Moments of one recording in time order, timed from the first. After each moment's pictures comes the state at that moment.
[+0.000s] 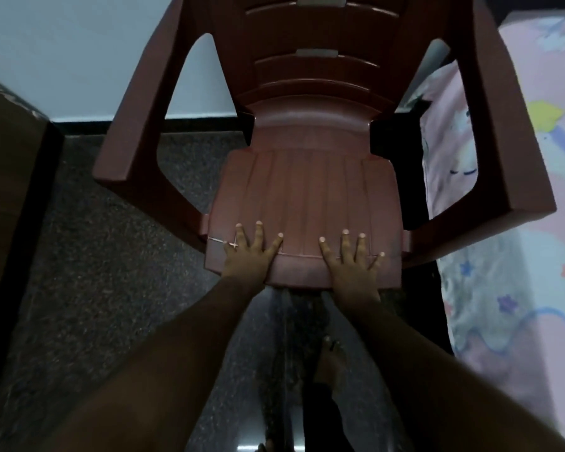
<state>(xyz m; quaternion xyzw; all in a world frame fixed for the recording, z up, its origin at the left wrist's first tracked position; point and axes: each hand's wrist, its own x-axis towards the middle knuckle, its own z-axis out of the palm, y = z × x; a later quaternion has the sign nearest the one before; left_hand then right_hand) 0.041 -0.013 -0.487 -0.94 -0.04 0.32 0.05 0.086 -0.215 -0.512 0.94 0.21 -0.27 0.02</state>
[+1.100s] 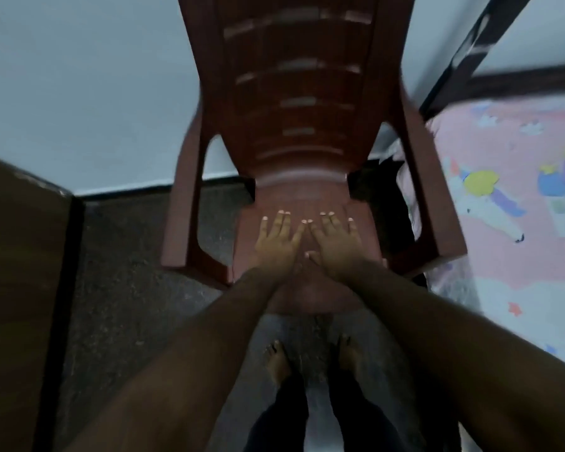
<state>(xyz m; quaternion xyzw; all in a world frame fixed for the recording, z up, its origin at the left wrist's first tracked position) 0.186 0.010 -0.322 -0.97 0.06 0.22 0.02 0.234 -0.139 -0.337 0.93 0.27 -0.25 -0.01</state>
